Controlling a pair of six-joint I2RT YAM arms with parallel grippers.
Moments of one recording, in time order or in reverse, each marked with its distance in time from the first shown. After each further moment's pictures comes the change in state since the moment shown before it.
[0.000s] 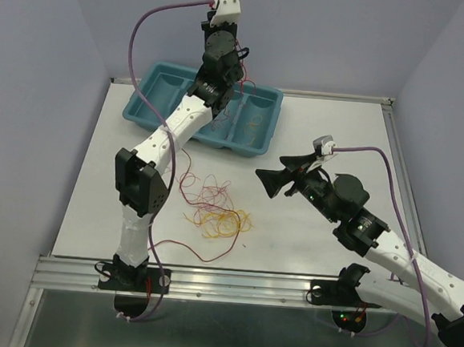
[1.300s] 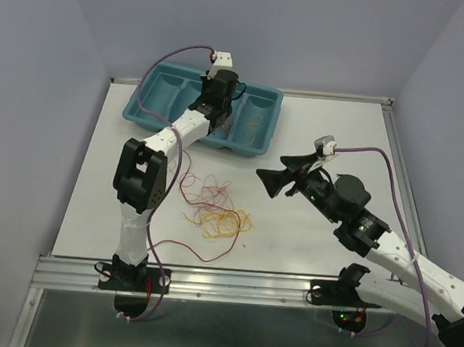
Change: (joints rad) left arm 0.071 0.013 -0.391 -0.350 0.084 -0.327; right arm 0.000 -0.009 0.000 0.000 -0.001 0.004
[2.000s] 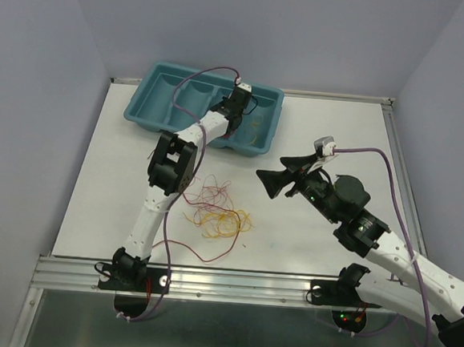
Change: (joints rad) left arm -0.002 0.454 0.373 -0.323 0.286 0.049; right arm 0.000 0.000 -0.004 0.001 0.001 0.002
